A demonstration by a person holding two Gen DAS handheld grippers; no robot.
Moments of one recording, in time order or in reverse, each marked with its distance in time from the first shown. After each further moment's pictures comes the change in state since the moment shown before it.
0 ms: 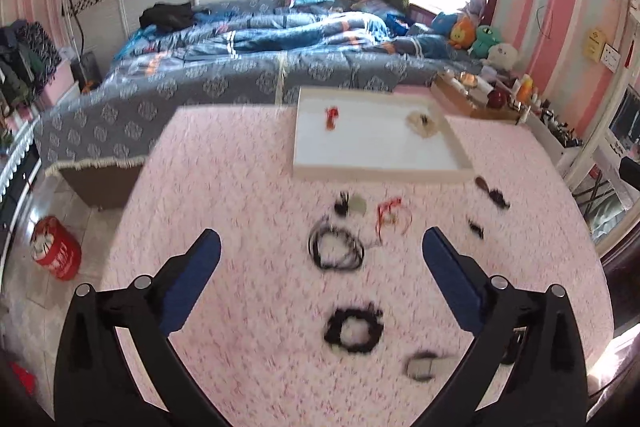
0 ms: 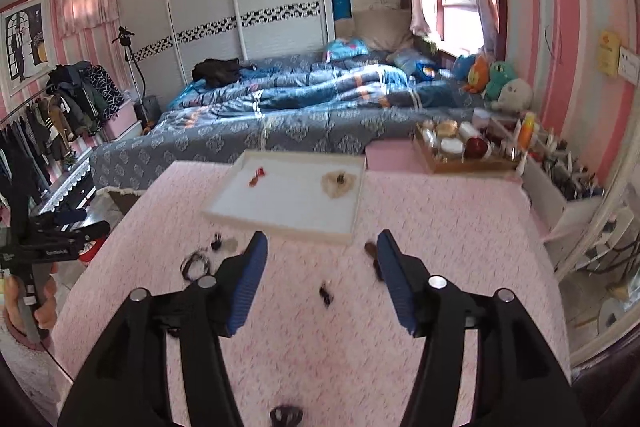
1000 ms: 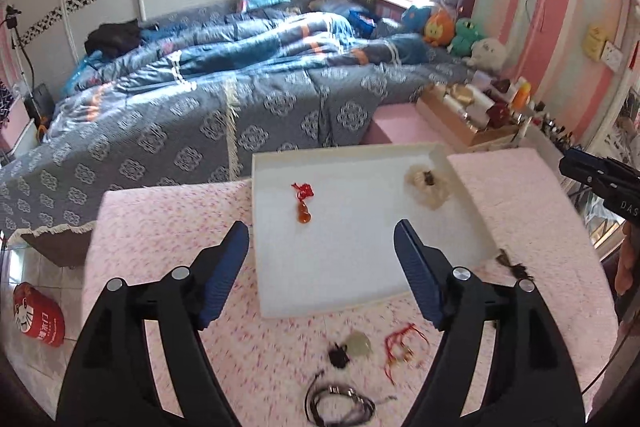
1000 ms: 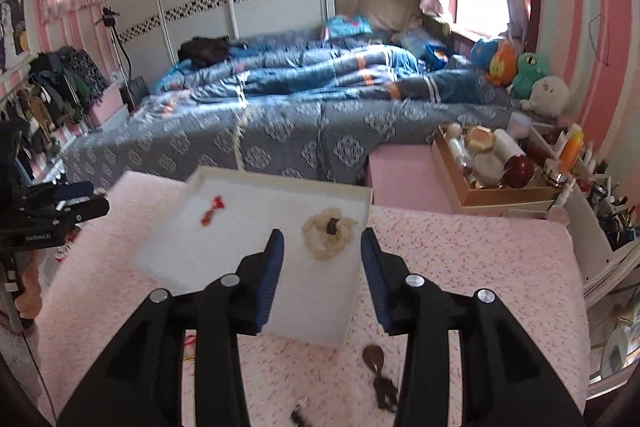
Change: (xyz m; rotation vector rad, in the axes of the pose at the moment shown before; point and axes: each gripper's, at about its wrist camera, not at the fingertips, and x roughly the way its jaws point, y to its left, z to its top) left arm 0.138 -0.009 0.163 0.113 -0.014 -0.110; right arm 0.182 -0.008 0.113 -0.025 0.031 -0.015
